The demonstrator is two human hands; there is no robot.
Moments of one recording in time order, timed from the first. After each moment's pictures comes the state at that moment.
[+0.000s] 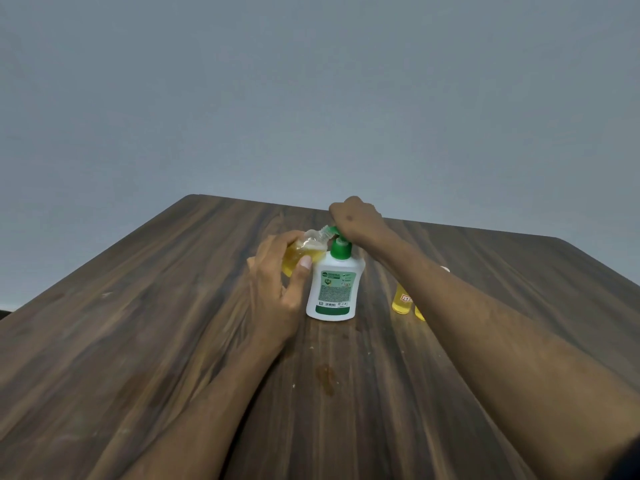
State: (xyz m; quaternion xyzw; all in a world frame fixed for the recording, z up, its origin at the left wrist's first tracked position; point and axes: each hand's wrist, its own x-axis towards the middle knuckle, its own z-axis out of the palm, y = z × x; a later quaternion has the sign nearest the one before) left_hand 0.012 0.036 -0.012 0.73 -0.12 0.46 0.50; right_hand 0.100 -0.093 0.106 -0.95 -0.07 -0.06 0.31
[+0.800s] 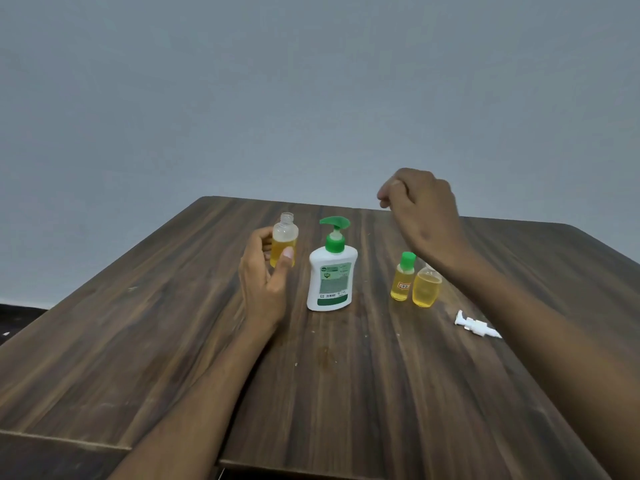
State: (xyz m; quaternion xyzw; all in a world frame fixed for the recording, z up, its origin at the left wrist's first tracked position) left_hand 0.002 0.048 -0.011 0.73 -0.07 0.43 0.53; right_hand 0.024 -0.177 0.133 -0.87 -0.18 -0.33 0.31
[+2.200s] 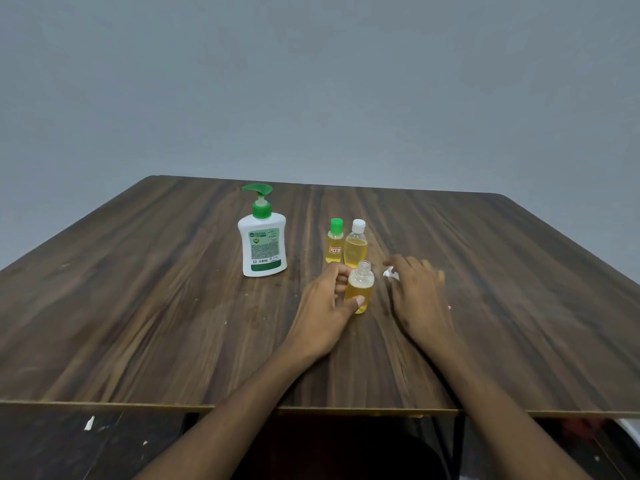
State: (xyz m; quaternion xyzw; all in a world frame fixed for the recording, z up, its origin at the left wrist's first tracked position) left_hand -0.072 -0.128 -0.032 0.80 -0.17 0.14 0.56; right_hand -0.032 -0.325 -0.030 -0.95 -0.08 -0.28 0.14
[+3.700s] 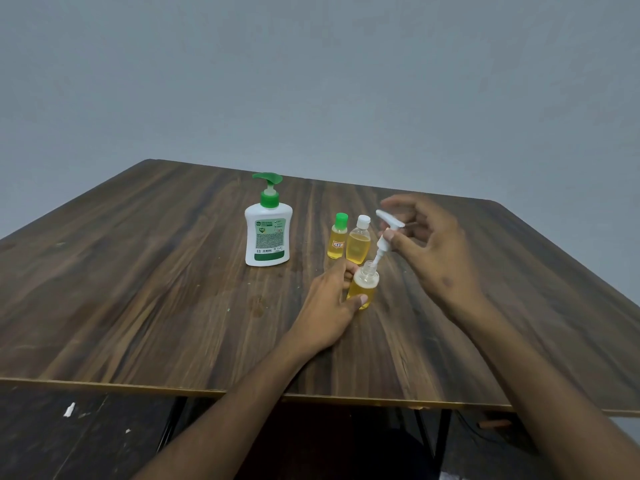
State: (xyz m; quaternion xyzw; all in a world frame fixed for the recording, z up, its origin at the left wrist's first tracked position) left_hand -0.066 -0.127 -0.039 0.81 -0.19 0.12 0.55; right_hand -0.084 -0.293 0.079 -0.83 -0.21 -0.27 0.43
